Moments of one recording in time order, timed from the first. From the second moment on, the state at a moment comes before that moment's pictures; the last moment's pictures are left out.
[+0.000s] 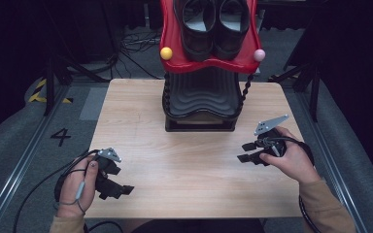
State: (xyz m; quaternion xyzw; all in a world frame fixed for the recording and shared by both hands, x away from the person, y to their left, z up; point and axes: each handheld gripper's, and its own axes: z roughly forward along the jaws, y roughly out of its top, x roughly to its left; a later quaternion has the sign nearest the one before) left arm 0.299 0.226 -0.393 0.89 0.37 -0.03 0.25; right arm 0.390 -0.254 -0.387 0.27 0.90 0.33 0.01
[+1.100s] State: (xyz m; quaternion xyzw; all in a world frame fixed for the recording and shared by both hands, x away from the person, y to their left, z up) left arm 0.310 0.234 -0.415 0.89 0.39 -0.05 0.24; right arm 0.409 -0.299 -0.459 0.38 0.89 0.24 0.02
